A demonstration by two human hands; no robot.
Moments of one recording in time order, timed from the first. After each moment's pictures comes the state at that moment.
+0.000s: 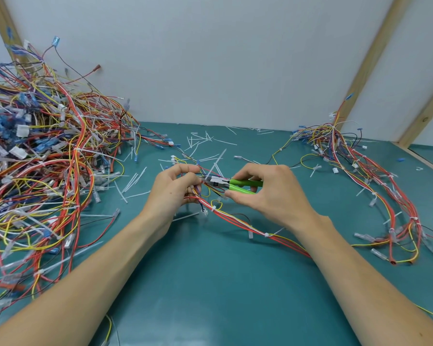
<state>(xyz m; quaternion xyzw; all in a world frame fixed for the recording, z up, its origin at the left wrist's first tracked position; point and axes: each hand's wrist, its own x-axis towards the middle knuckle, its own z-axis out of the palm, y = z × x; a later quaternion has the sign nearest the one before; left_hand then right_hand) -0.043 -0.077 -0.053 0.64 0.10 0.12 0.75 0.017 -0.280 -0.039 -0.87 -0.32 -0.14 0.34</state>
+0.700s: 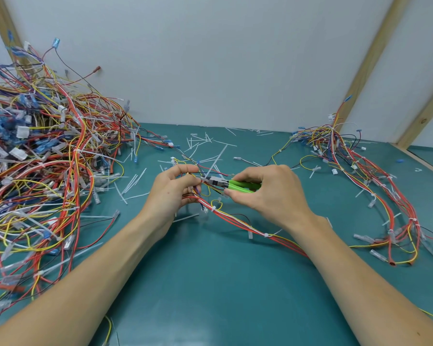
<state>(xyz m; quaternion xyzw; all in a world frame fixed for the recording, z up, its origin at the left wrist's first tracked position) -0.043 -0.075 -0.052 0.62 0.09 0.10 0.77 0.013 -0.277 -0.036 -0.90 -0.28 -0.17 0.29</state>
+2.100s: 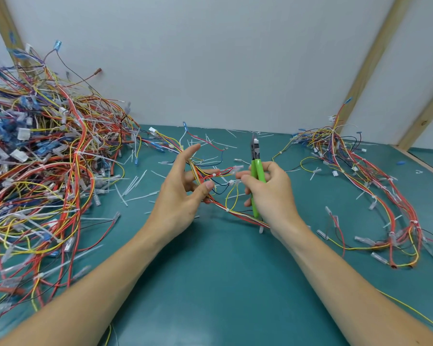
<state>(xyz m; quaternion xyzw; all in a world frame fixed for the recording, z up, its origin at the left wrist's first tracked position) -0.042 -0.082 -0.067 0.74 -0.08 0.22 0.63 0.012 -0.254 -0.049 -0.75 -0.07 -0.05 0.66</state>
